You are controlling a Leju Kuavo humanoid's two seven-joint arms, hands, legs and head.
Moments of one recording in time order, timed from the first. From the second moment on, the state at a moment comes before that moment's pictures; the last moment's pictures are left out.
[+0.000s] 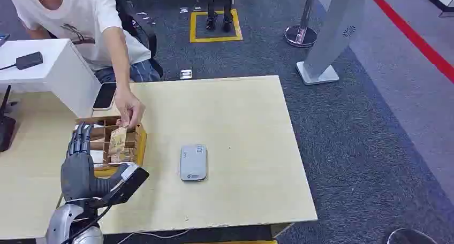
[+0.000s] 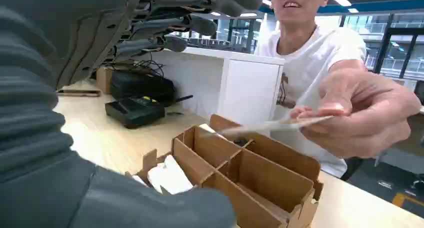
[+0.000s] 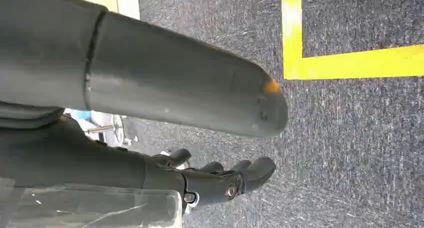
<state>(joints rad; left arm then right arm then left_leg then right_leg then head) 0.04 -0.18 0.05 -1.79 -1.19 0.06 -0.08 -0.11 0.15 -1.19 -0.28 1.44 -0.11 0.20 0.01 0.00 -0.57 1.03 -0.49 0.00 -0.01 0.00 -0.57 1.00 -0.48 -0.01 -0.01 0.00</state>
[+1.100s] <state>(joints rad) -0.04 -0.15 0.04 -1.76 -1.19 0.04 -0.06 -0.11 0.15 -1.18 -0.28 1.46 -0.11 0.20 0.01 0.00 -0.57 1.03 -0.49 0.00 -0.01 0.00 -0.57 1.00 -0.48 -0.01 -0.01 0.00</state>
